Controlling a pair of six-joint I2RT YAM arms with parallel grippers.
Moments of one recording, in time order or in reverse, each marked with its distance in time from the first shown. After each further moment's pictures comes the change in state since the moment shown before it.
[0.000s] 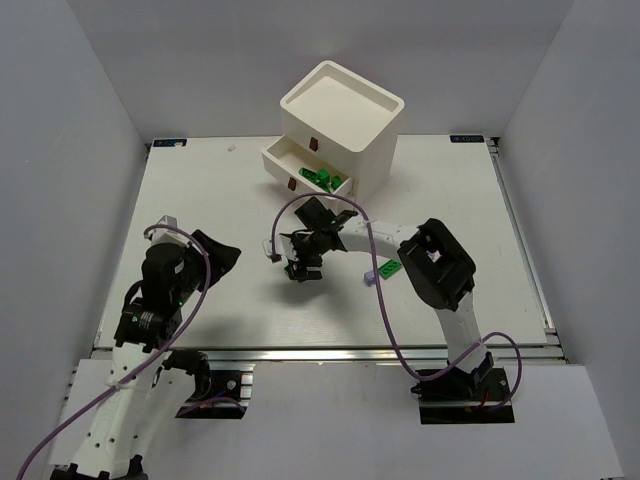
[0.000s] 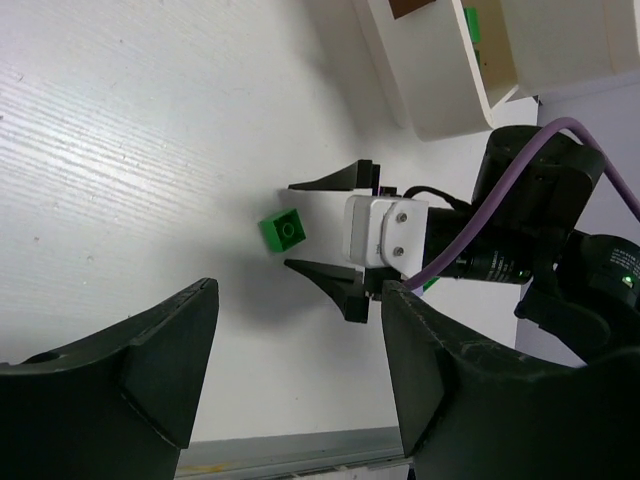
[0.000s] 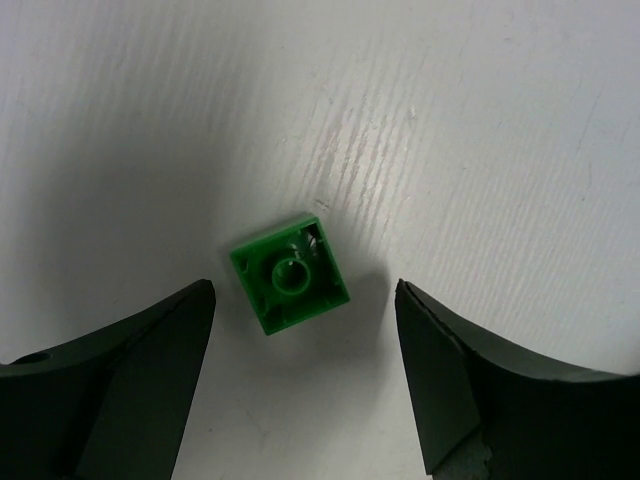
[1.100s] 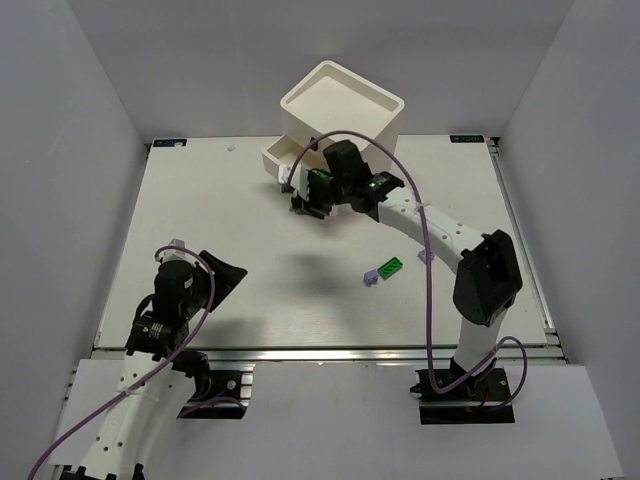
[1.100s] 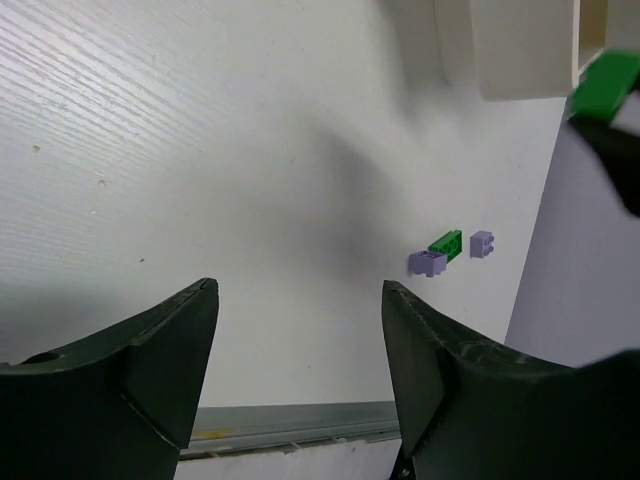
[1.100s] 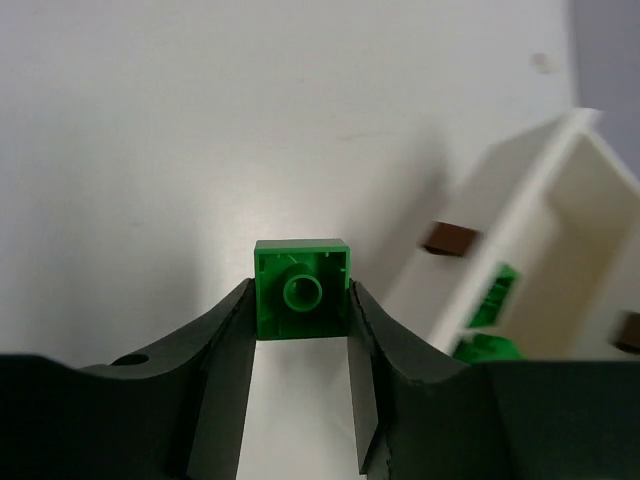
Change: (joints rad) left arm 0.000 -0.102 -0.189 -0.027 0.042 -0.123; right arm -0.098 -0.259 0.117 -0.005 0.028 0.208
